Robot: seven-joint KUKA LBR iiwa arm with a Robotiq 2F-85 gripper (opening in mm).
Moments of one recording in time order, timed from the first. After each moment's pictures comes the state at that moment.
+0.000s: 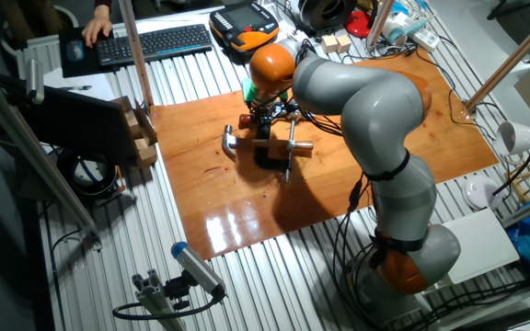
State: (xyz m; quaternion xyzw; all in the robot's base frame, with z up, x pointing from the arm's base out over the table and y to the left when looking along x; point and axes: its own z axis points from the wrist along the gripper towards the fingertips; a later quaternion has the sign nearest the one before) arm 0.683 0.175 0.071 0.76 0.64 0.08 0.08
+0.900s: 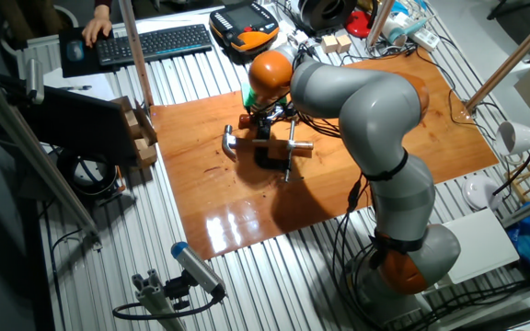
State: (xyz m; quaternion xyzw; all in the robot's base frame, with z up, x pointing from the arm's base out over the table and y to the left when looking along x) arm 0.683 0.175 0.057 0.76 0.64 0.08 0.09
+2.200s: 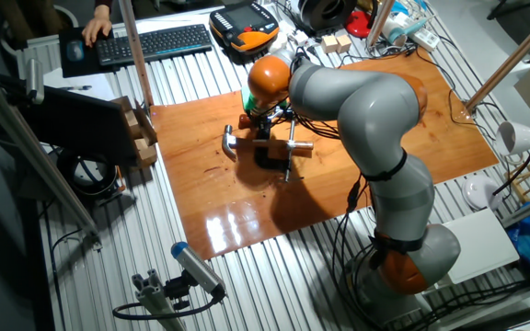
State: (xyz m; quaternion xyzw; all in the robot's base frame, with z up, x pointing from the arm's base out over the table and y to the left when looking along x) arm 0.680 0.170 0.047 0.75 0.65 0.08 0.11
